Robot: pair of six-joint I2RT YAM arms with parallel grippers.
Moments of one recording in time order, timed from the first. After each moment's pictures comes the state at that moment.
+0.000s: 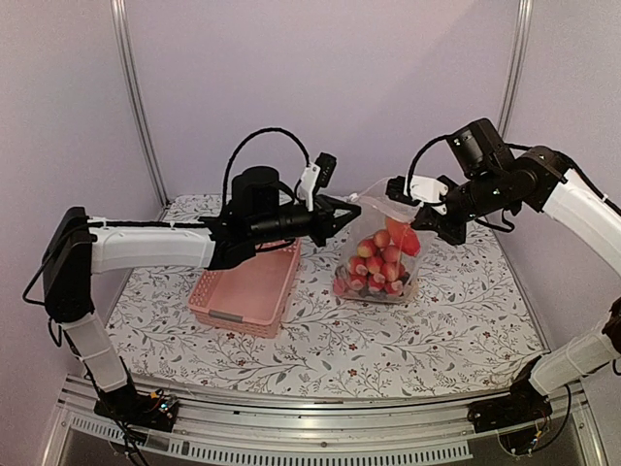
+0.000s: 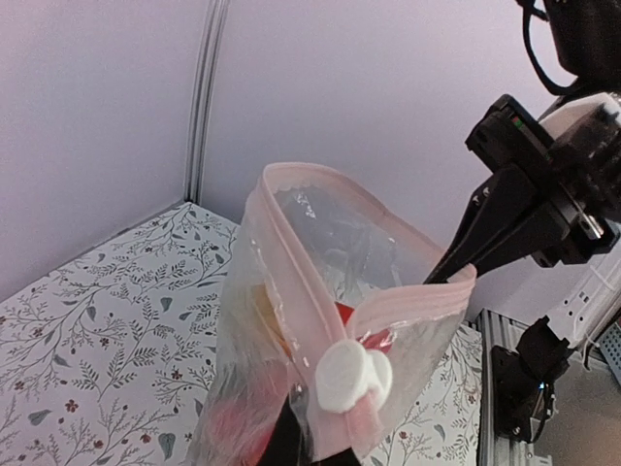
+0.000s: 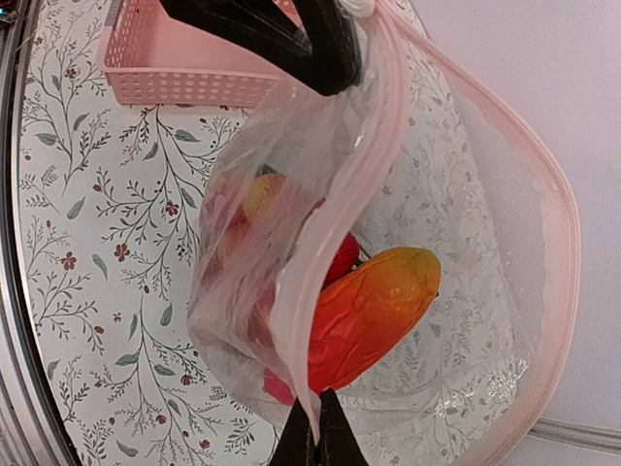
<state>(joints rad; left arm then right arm) -0.88 1.76 1.23 0.47 0.30 -0.22 0.68 1.37 1.53 -1.00 -0.09 -0.71</state>
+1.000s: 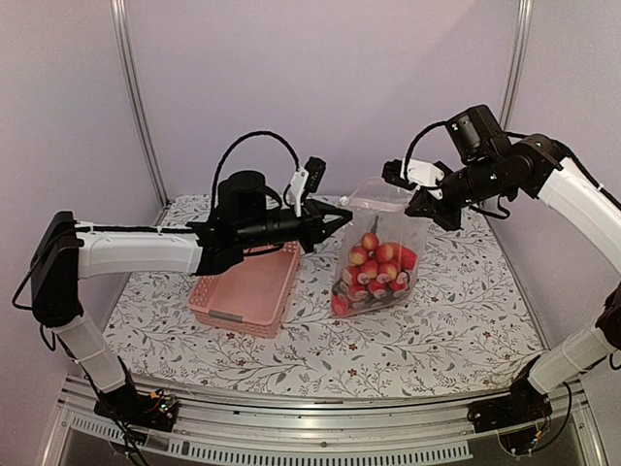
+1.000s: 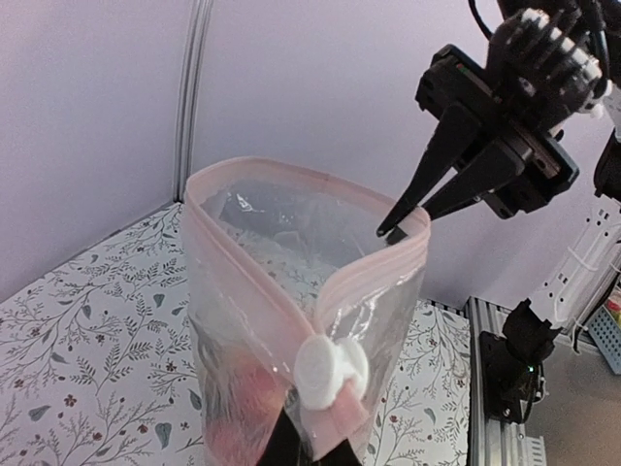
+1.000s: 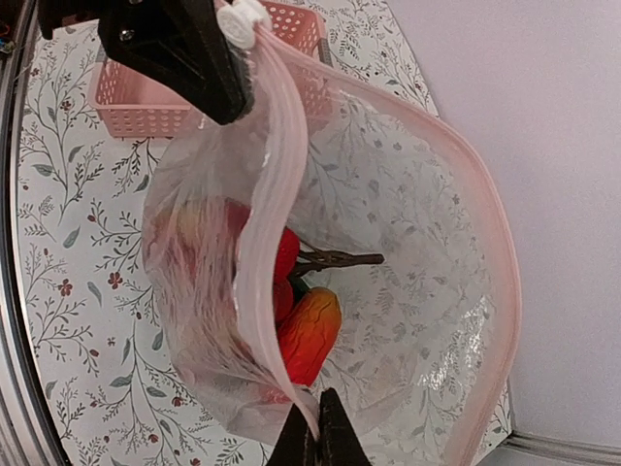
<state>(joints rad) -0.87 1.69 1.16 0.48 0.36 -0.20 0.65 1.43 1.63 -1.02 -0.13 -0.73</state>
